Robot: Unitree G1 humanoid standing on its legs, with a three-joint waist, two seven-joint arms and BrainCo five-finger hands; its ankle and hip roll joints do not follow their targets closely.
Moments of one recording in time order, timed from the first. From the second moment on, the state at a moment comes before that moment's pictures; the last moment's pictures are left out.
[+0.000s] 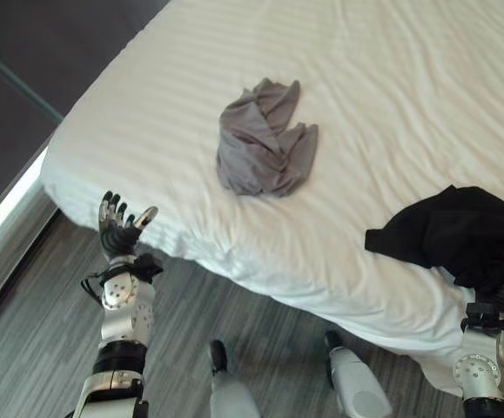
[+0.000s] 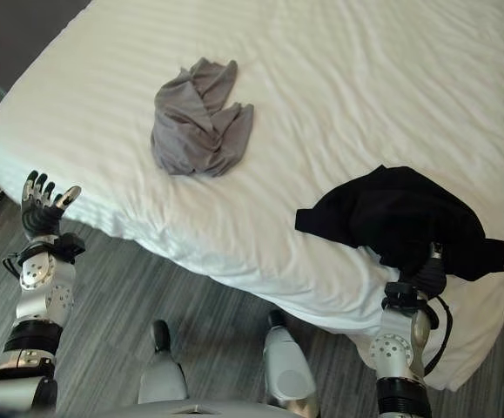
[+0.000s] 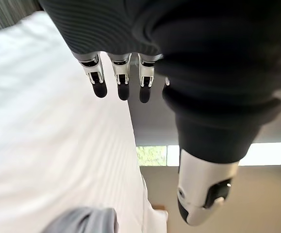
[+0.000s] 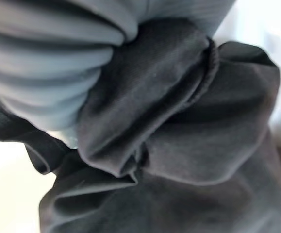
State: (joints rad) left arm -0.33 0.43 0.11 0.52 -0.55 -0.34 0.19; right arm 0.02 -0.29 -0.24 0.24 1.10 -0.39 -0.07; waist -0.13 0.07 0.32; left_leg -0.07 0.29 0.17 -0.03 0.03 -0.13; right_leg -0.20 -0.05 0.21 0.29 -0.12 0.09
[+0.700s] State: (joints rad) left arm -1.05 1.06 -0.45 0.87 -0.13 -0.24 0.20; right arm -0.05 -0.26 0.05 0.22 1.10 -0.37 -0.01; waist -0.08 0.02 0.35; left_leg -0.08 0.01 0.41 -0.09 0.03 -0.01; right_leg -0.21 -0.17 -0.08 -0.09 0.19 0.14
